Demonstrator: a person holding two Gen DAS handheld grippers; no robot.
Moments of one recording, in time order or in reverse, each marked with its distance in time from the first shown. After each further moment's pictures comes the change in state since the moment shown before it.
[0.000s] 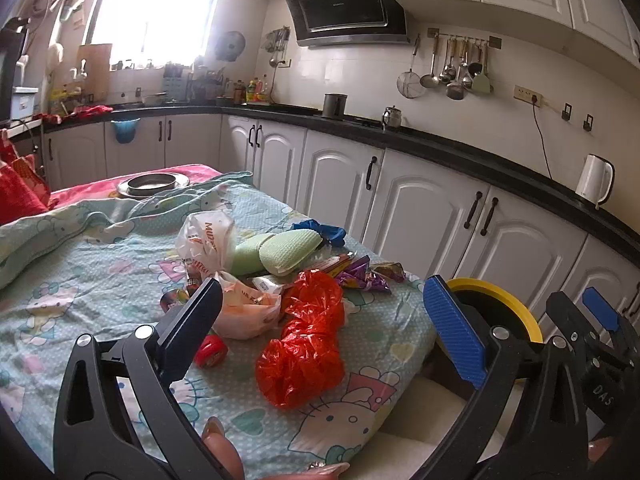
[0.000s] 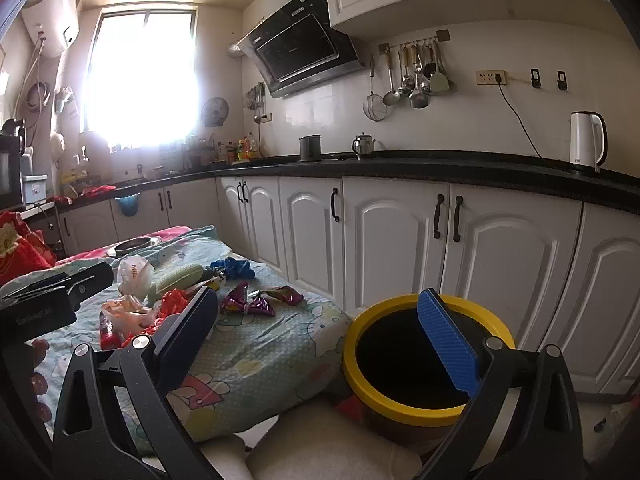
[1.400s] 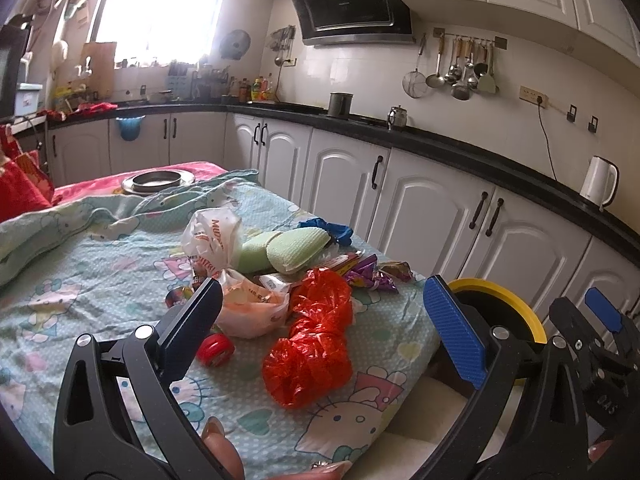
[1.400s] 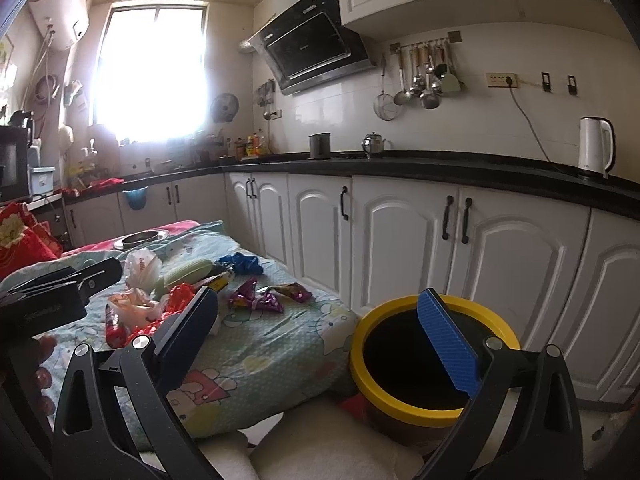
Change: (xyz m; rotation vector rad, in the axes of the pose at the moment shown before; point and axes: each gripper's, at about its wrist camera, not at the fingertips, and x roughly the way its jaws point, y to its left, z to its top) left arm 0.007 0.015 -0.004 -0.017 0.004 0.013; right arm 0.003 0.009 -0.002 -0.030 0.010 0.038
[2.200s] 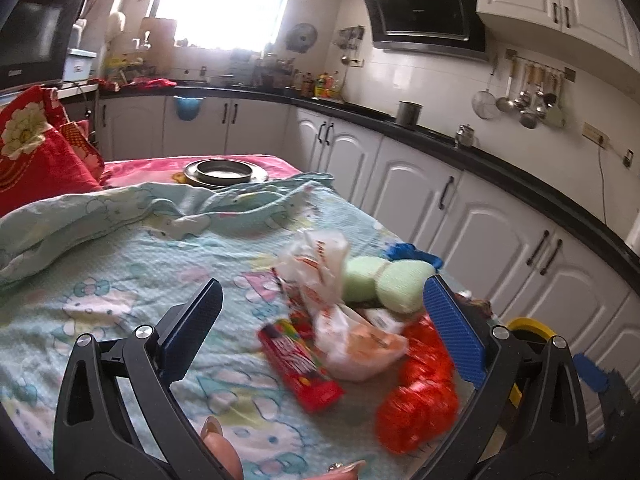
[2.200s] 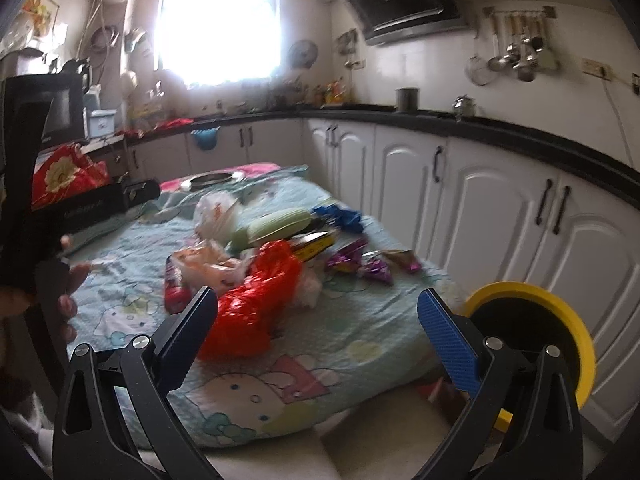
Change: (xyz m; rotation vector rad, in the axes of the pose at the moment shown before) left arm 0.026 0.091 0.026 -0.139 -0.001 0.163; right arm 0.058 0.079 -0.002 -0.130 0.207 0.261
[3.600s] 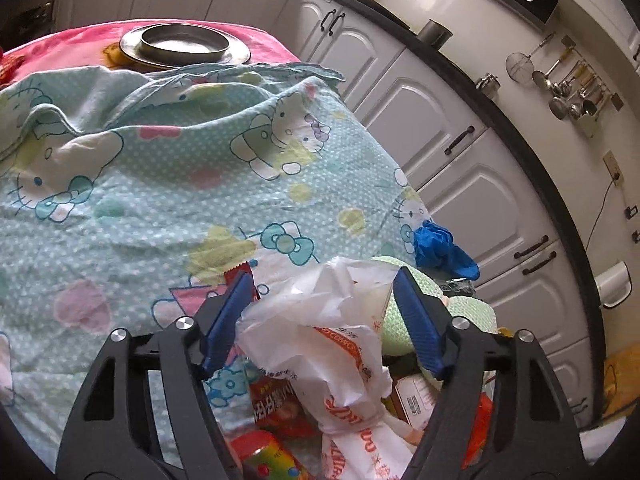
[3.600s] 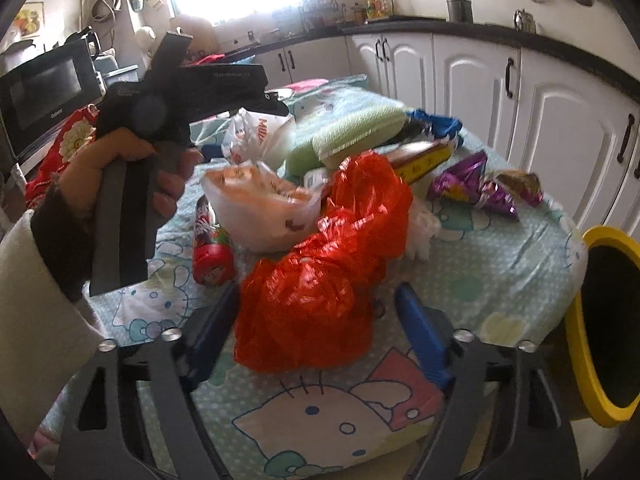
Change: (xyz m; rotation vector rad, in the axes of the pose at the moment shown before) left arm 0.175 0.038 0.030 -0.222 0.448 -0.182; right arm 0.093 0.033 -0.016 0.069 0.309 0.222
